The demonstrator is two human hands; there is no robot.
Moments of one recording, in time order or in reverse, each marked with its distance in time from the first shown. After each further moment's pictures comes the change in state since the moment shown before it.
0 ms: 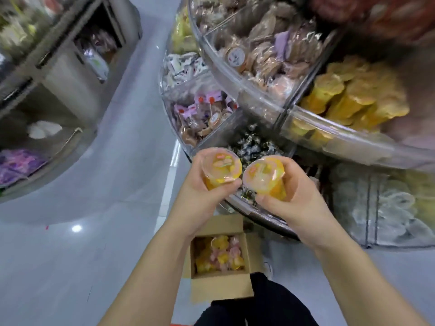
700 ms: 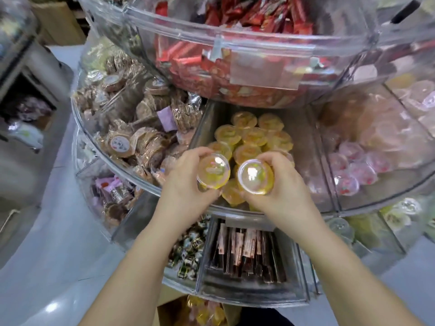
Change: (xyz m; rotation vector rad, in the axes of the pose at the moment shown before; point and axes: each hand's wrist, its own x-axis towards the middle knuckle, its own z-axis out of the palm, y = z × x) left_hand 0.160 0.055 0.156 0.771 -0.197 0.321; right_hand 0.066 -0.035 -0.179 -0.590 0.476 -0.035
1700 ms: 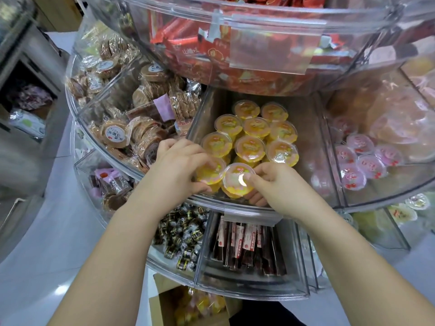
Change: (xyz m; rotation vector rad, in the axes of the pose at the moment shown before) left_hand 0.021 -0.011 -0.017 0.566 -0.215 0.301; right_hand 0.019 0.019 0.005 0.089 -0.359 0.363
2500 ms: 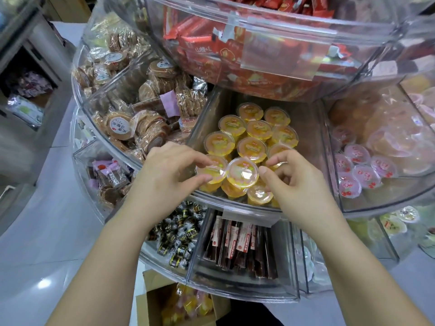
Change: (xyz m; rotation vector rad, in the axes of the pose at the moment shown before) left_hand -0.029 0.005 -0.004 -0.302 0.235 -0.123; right_hand -0.030 -0.007 -0.011 -0.037 0.326 -0.233
